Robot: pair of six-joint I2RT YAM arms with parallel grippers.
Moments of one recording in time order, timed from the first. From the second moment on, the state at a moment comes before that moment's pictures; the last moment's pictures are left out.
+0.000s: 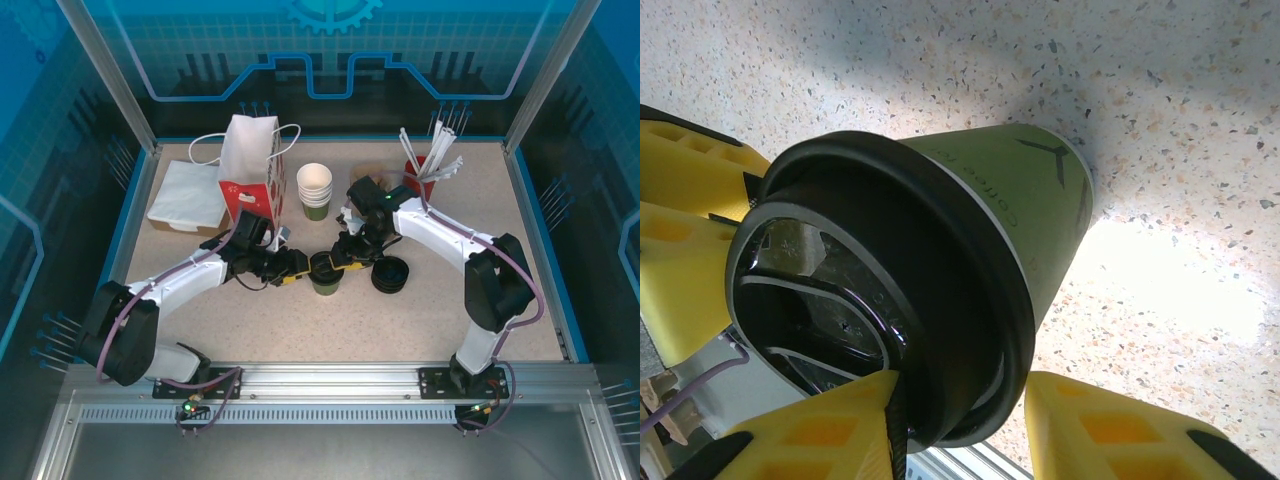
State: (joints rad) left arm -0.42 1.40 0.76 -0.36 0.62 -0.82; right arm 0.58 1.76 1.38 -1.01 -0.51 0.40
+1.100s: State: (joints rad) left arm -0.42 1.41 0.84 -0.53 0.57 -0.86; right arm 0.58 1.75 1.38 -0.98 -0.52 0.41
